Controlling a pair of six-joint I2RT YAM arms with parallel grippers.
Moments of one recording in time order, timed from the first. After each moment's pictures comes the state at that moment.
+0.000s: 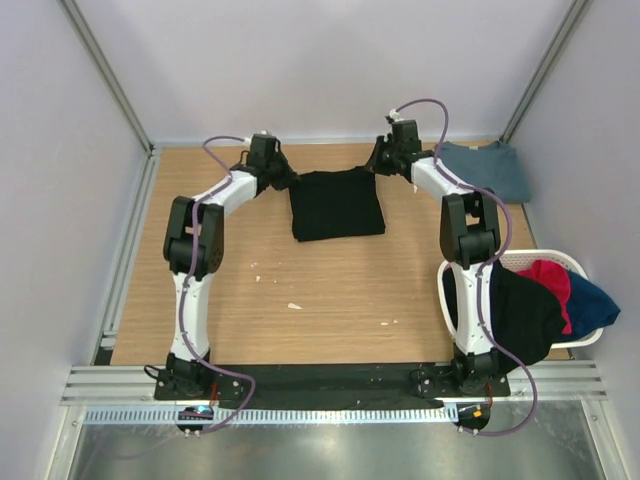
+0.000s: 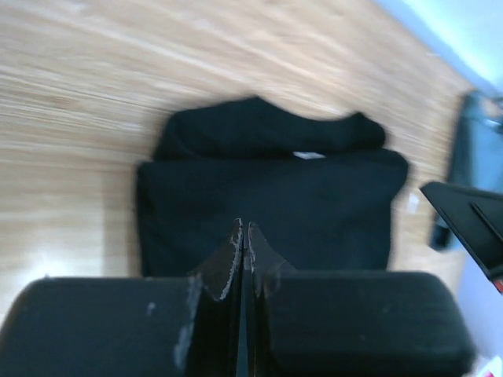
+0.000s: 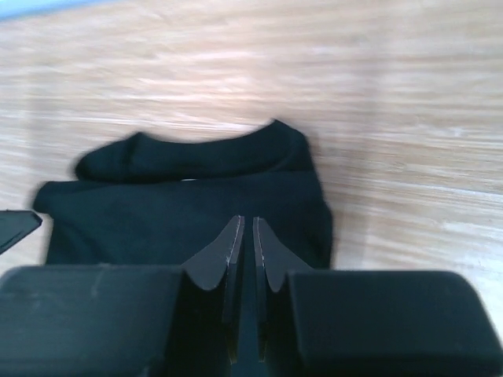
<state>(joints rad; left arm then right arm) -0.29 2.19 1.72 -0.16 0.15 -0.80 0.21 2.27 1.87 -0.21 -0.23 0.41</state>
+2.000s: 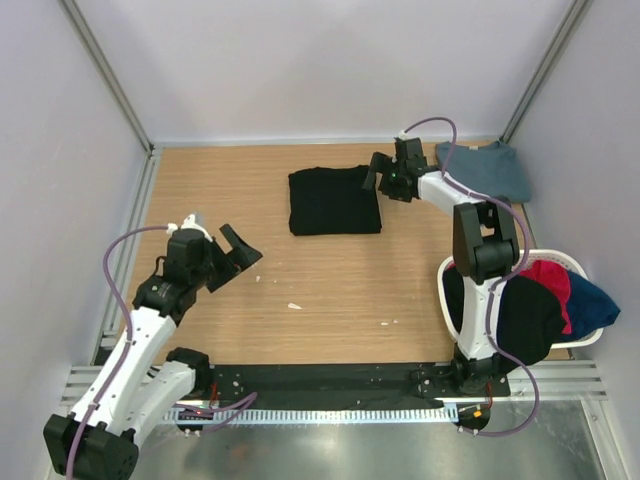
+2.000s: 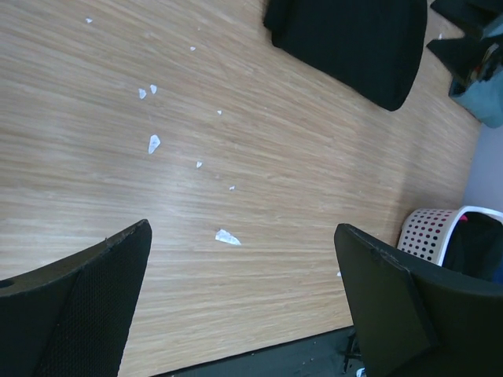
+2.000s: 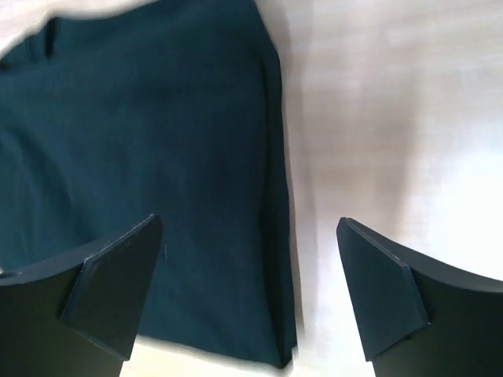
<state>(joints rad) -0.26 0.79 0.68 -0.54 0.10 -0.81 0.23 2.05 1.51 -0.24 -0.11 0.48</state>
